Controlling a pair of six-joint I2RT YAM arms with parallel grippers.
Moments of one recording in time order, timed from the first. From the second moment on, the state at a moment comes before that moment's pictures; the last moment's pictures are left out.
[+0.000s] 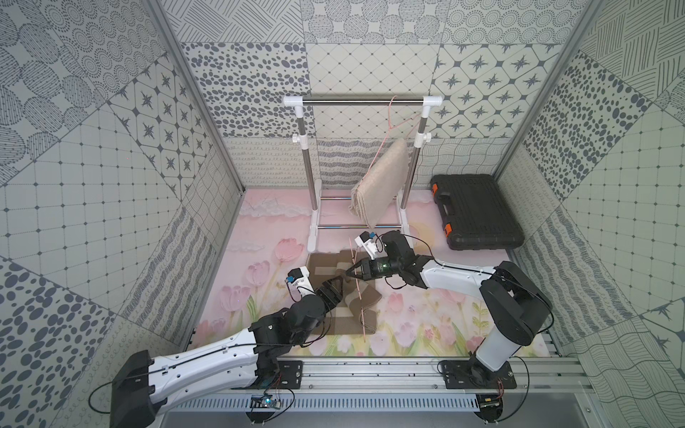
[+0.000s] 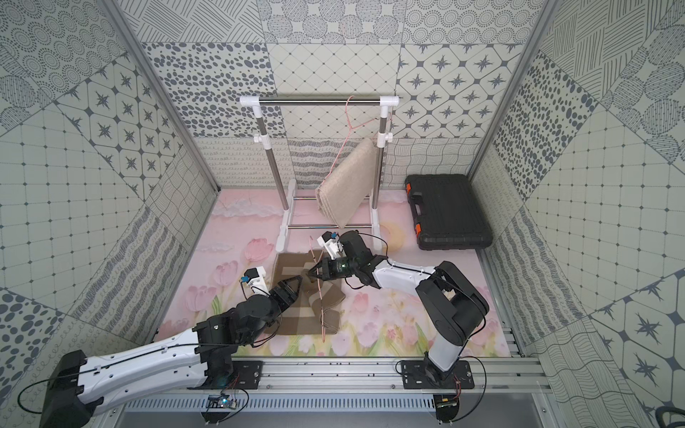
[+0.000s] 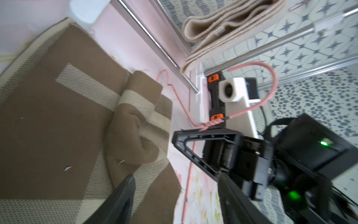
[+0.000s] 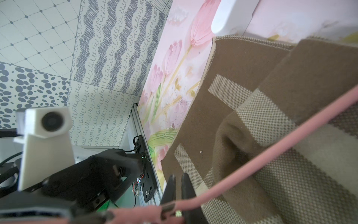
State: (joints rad) left arm -0.94 0.79 0.38 -0.09 -0.50 -1.31; right arm 0.74 1.69 0.92 0.20 -0.68 0.67
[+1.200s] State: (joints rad) left arm -0.54 1.53 0.82 -0.36 0.25 -1.24; right arm 0.68 1.64 0.91 0.15 -0.65 0.67
